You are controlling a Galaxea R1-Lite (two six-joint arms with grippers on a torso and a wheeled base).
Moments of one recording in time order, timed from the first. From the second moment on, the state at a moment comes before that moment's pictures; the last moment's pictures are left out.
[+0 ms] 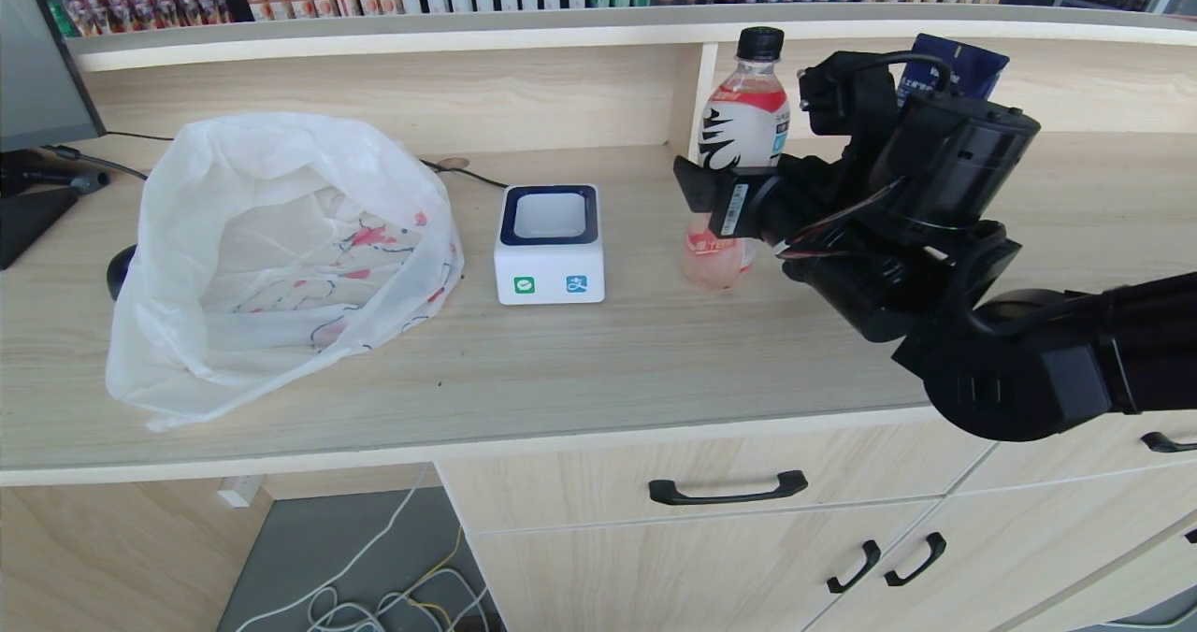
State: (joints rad) left arm 0.00 0.00 0.00 0.00 0.00 -0.01; right arm 0.59 1.88 -1.21 -0.89 -0.32 -0.03
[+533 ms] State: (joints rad) left arm 0.00 0.00 0.00 0.00 0.00 -0.01; right arm 0.59 1.91 -1.22 -0.90 -0.32 -0.03
